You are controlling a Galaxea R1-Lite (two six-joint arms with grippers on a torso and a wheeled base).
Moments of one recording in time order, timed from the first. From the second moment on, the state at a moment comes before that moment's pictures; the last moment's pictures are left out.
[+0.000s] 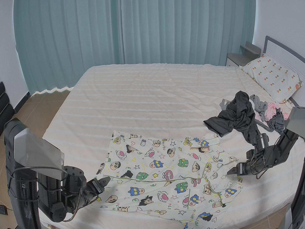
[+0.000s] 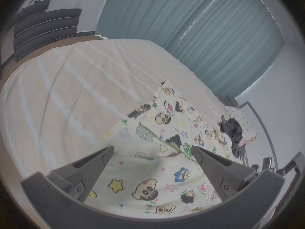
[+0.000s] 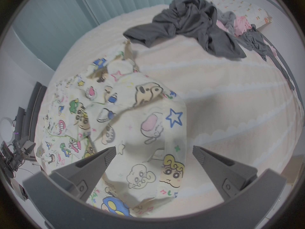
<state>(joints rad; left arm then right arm) -0.39 2.31 -0.07 -1.55 0.15 -0.83 -0.01 2.20 -0.64 -0.52 0.12 0.12</state>
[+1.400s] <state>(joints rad) -0.47 2.32 -0.02 -1.55 0.15 -0.86 0.11 2.11 -0.16 -0.76 0.42 -0.09</state>
